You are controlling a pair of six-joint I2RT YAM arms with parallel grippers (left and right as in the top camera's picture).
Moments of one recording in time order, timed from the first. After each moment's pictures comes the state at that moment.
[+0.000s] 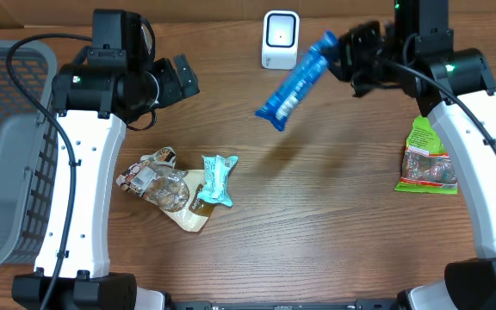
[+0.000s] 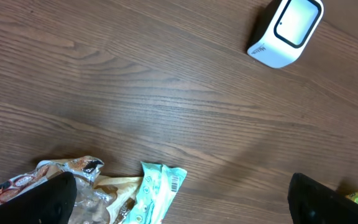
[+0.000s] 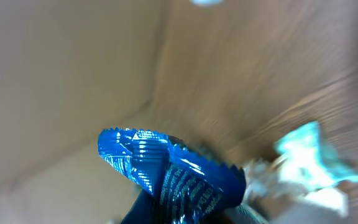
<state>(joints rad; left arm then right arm) -0.08 1.62 1.79 -1.18 0.10 -0.48 0.21 1.67 1.77 -0.89 -0.45 1.49</state>
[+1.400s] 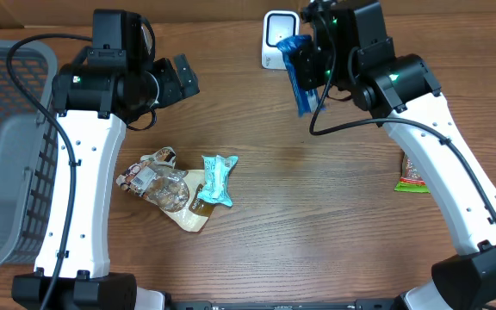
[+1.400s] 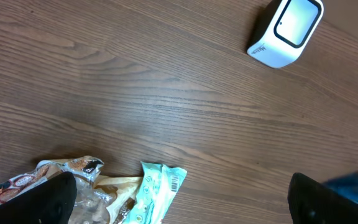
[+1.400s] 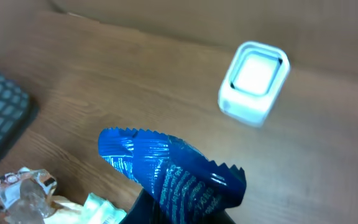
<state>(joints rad) -0.08 1.62 1.79 -1.18 0.10 -0.48 0.41 1.73 1.77 -0.70 -0.21 0.09</state>
